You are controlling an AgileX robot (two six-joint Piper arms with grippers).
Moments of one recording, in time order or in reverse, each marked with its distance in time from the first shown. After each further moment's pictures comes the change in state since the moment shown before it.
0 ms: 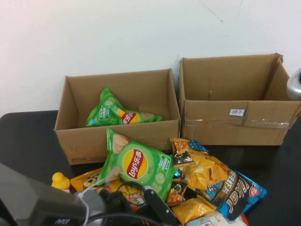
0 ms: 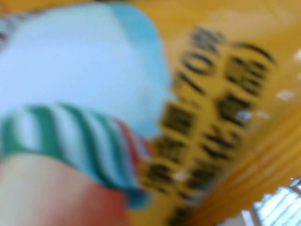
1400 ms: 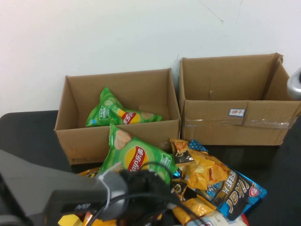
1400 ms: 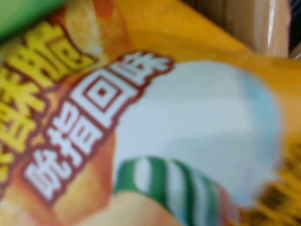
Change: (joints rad) right arm 0.000 -0.002 0.000 -0.002 -0.005 0.000; left arm -0.021 0.043 -0.212 0.168 0.363 -0.228
